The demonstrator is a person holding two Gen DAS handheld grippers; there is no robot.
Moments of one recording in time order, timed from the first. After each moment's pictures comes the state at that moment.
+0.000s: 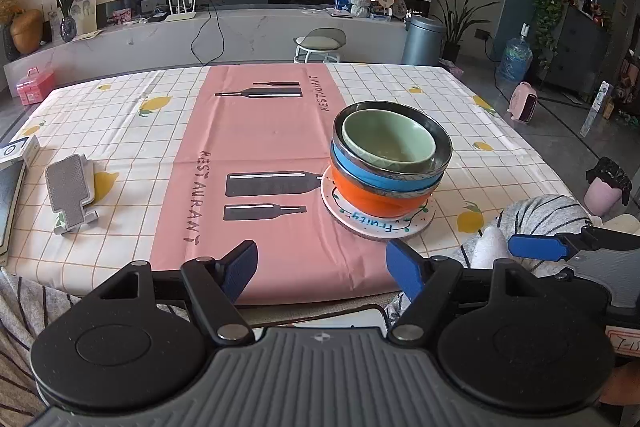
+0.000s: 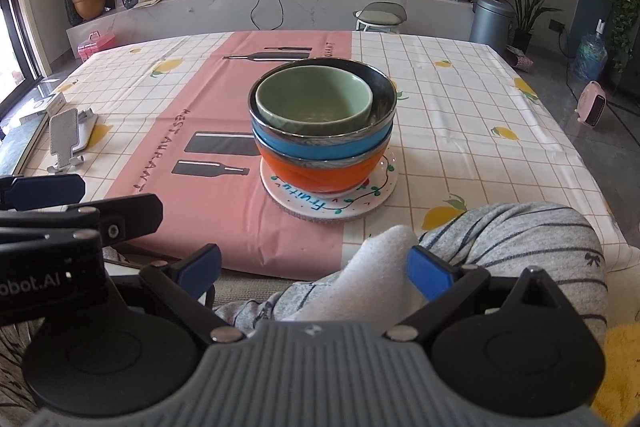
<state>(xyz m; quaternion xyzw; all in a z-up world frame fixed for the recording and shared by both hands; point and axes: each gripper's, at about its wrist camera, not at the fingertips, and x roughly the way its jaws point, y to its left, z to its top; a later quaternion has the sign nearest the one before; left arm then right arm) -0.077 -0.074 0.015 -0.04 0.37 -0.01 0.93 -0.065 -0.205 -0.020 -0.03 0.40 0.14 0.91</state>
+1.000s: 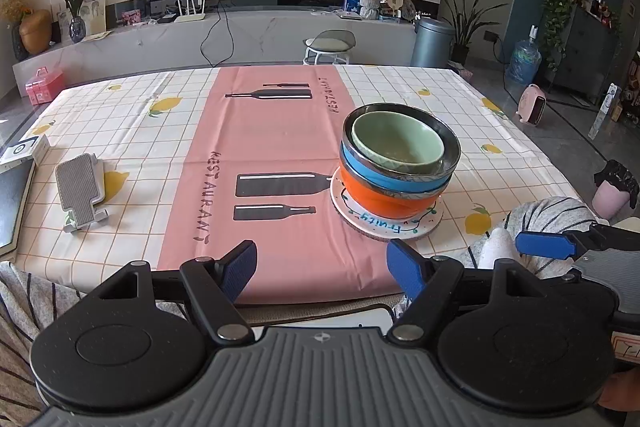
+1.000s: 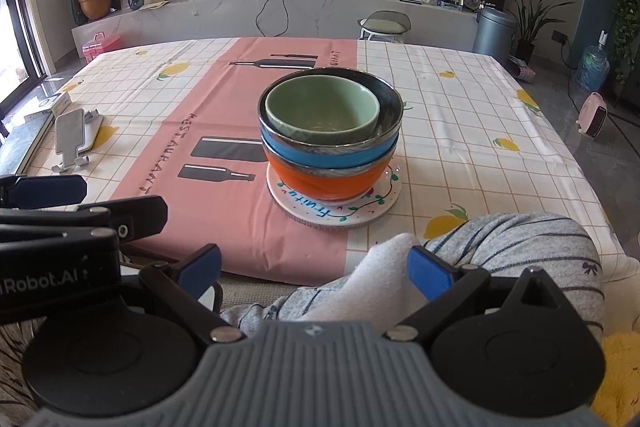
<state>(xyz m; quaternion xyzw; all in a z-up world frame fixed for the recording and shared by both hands) -0.079 -0.072 0.017 -0.04 0.36 0.00 0.93 -0.069 -0.201 -0.018 -0.04 0.38 0.14 0.91</state>
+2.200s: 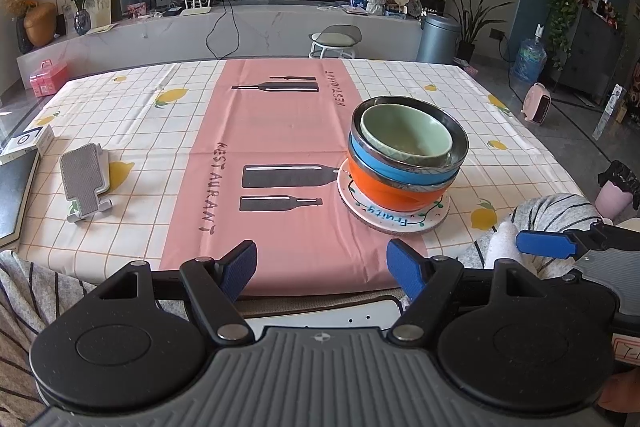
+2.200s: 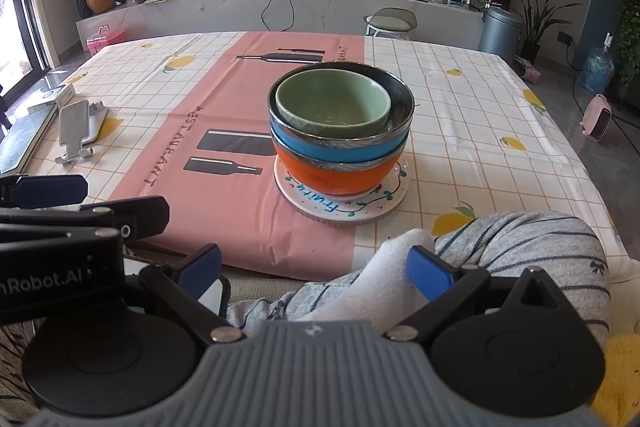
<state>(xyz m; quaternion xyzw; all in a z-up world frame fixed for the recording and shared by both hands) -0.081 -0.069 0.013 -0.04 0.37 0.01 0.93 -0.069 -0.196 -0.021 -0.05 0.39 0.15 0.91</state>
